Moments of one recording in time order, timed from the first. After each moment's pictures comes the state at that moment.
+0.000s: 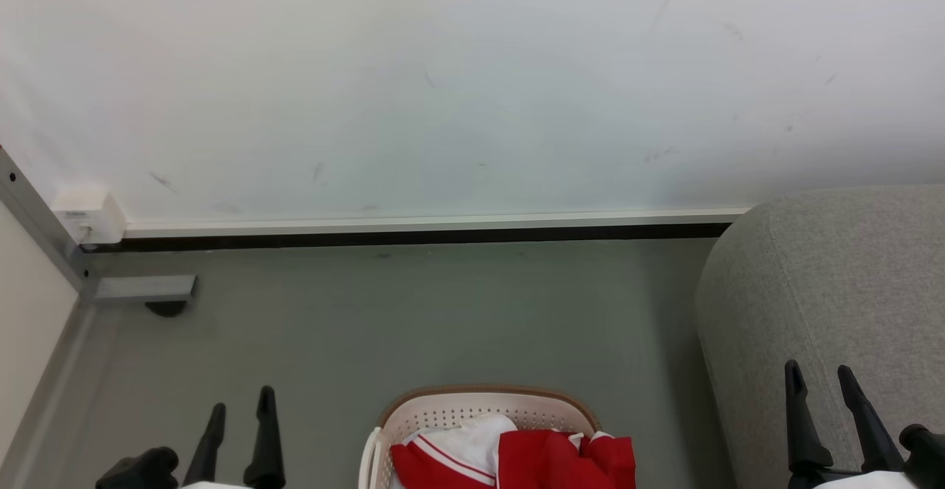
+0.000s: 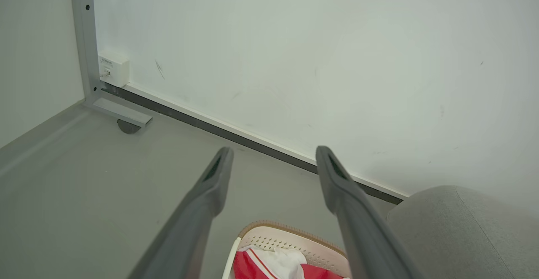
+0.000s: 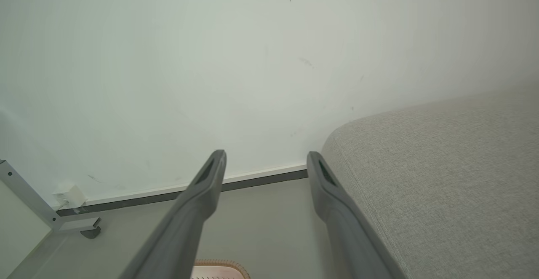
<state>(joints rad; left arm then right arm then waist) -0.02 0.04 0.03 0.25 -0.44 -0.04 -0.17 -0.04 -0.06 -0.03 0.23 0.38 0.13 -0.17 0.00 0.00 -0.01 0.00</state>
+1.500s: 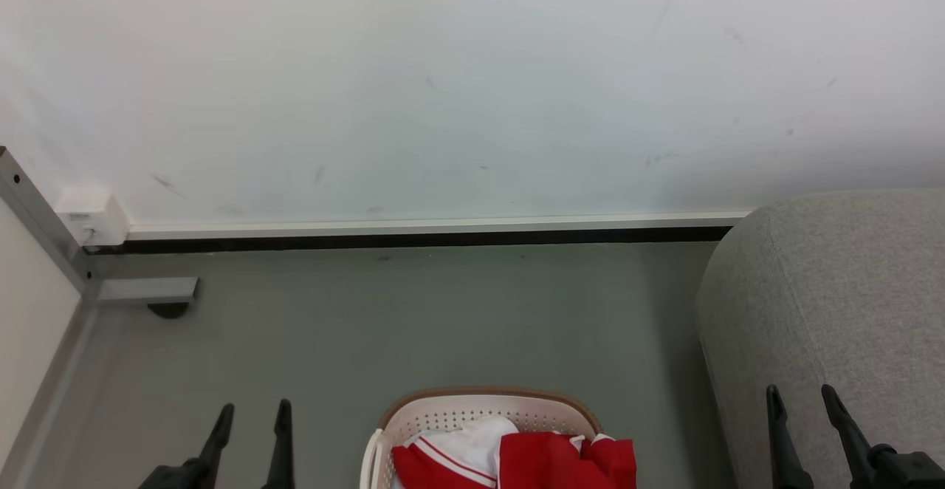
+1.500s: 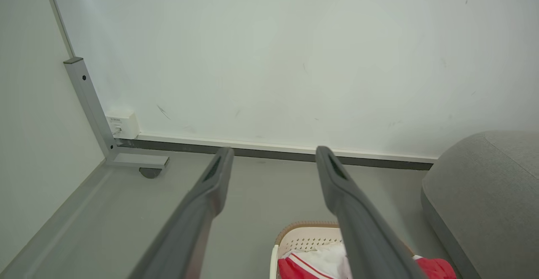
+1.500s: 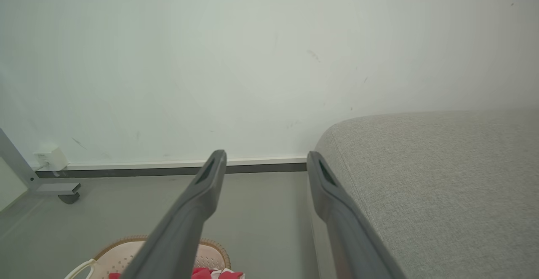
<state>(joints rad) 0.01 0.05 0.04 0.26 -0.11 -0.05 -0.26 -0.04 -0.05 -0.02 0.33 0.21 0.13 -0.26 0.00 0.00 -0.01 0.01</state>
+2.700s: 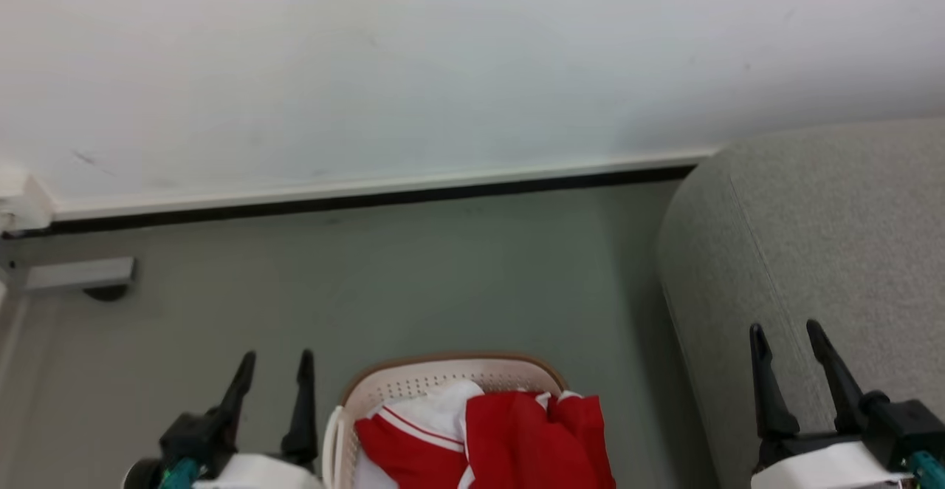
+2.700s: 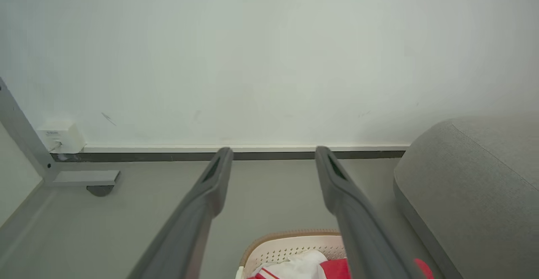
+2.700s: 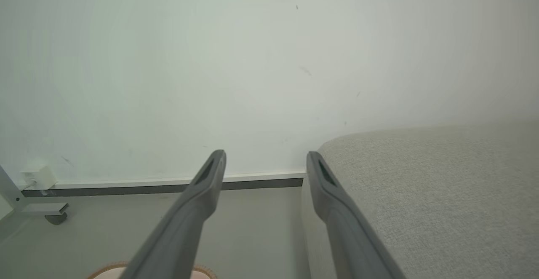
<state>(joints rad) -0.08 0.05 0.00 0.27 -0.12 -0.07 -0.26 -0.11 -0.05 0.03 0.27 0.23 0.13 -0.26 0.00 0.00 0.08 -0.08</state>
